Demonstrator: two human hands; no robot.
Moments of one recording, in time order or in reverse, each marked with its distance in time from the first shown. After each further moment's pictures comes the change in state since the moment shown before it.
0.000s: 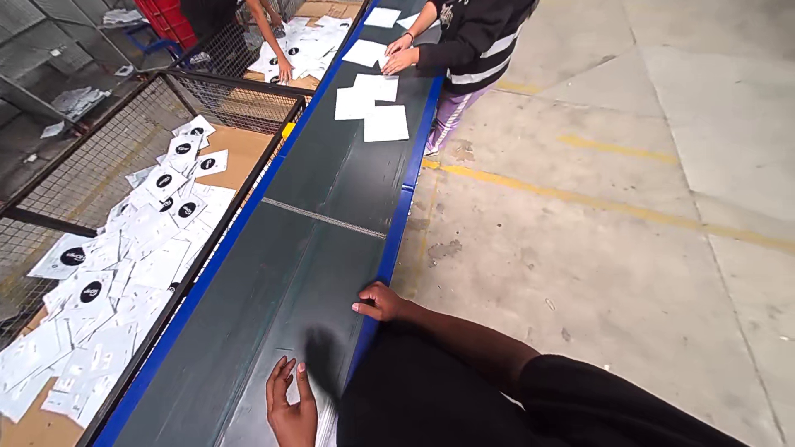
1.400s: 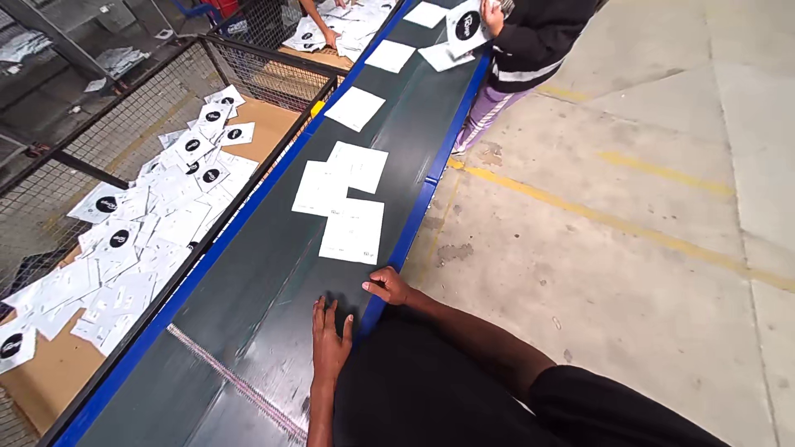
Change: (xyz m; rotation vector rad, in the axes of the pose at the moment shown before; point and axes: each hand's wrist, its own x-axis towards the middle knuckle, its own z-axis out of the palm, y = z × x) left_hand 0.004 -0.022 0.083 0.234 -0.268 0.174; right_hand 0.003 -0.002 -0.001 0.128 0.052 -0.028
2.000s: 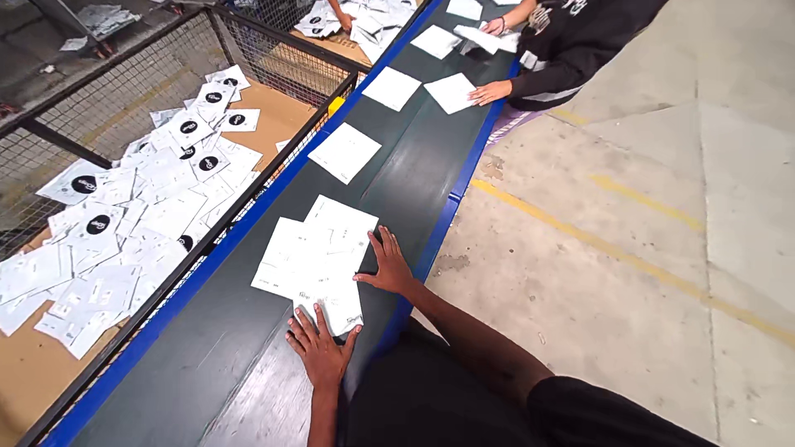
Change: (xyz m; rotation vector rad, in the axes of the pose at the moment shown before) left_hand 0.031 -0.058 0.010 0.525 0.134 -0.190; right_hand 0.104 0.028 0.009 -0.841 0.067 0.332
